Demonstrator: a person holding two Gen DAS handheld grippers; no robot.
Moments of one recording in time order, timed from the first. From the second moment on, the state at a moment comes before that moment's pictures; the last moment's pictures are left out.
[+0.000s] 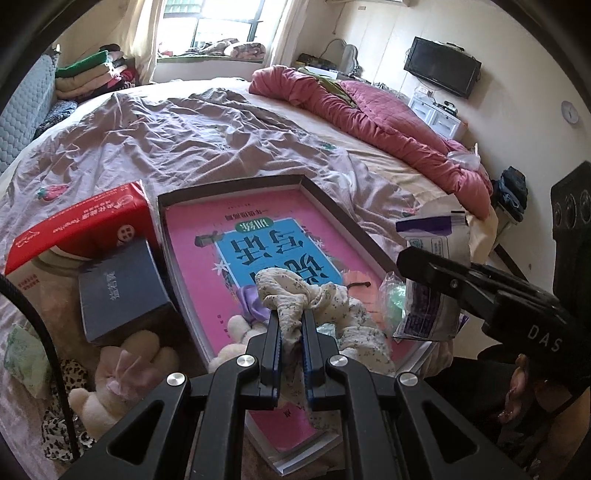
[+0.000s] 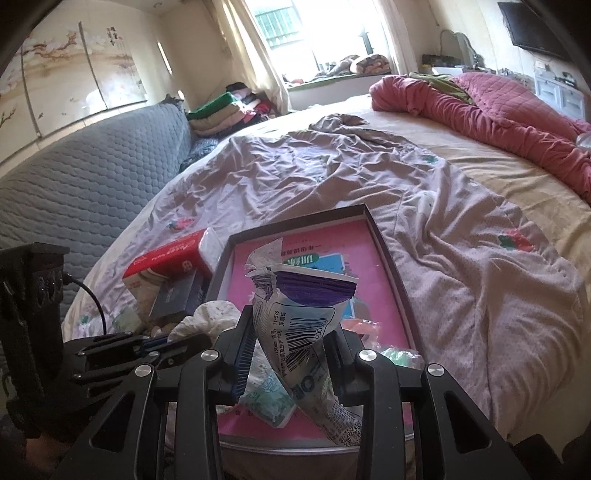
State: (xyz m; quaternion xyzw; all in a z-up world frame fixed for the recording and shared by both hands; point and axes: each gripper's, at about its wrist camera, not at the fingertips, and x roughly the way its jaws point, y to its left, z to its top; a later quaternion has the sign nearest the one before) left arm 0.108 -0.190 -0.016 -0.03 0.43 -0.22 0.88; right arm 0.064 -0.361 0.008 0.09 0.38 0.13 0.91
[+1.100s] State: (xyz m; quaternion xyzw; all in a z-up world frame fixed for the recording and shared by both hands) left arm 0.115 -0.193 -0.037 -0.01 0.45 -0.23 0.87; right arm 0.084 -0.346 -0.038 0.07 0.44 0.12 0.89
